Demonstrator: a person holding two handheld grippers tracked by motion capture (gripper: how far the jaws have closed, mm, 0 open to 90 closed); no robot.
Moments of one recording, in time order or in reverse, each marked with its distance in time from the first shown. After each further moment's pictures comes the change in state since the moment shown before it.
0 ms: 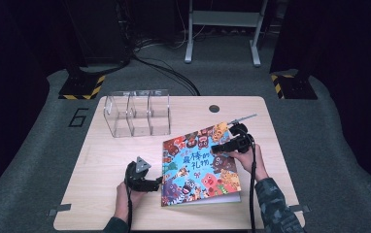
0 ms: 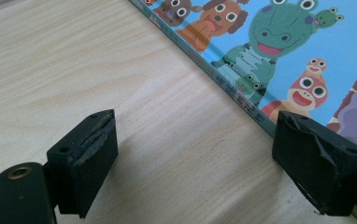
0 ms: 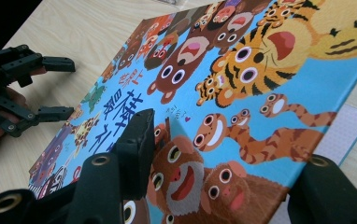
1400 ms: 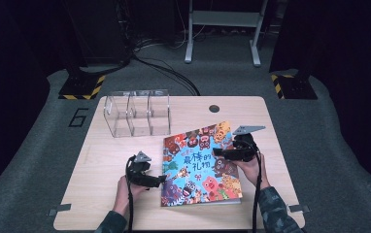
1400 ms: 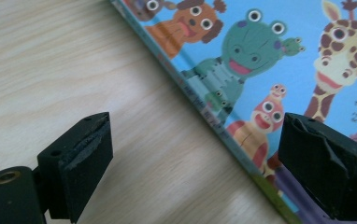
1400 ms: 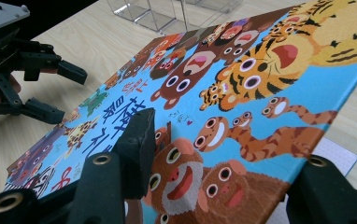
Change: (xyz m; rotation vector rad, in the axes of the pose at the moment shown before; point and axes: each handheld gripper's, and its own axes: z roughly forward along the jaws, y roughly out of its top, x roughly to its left) left arm 0.005 0.023 0.000 0.030 -0.205 -0.106; right arm 0.013 -0.031 -0.014 -0.231 -0.028 -0.216
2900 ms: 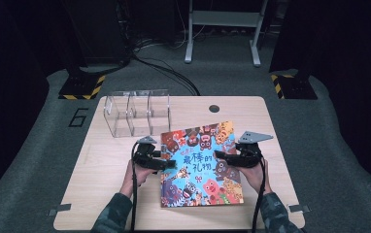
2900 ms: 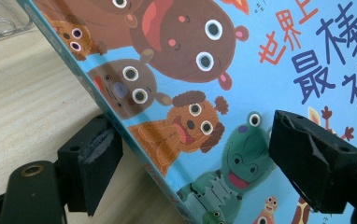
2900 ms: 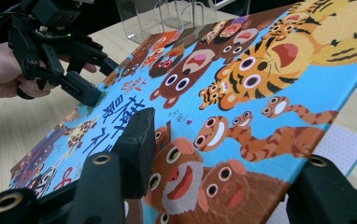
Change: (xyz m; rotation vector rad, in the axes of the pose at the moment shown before) left arm 0.015 0.049 0.015 -0.052 -0.206 -0.057; right arm 0.015 -0.014 -0.018 -0.141 -0.008 -0.095
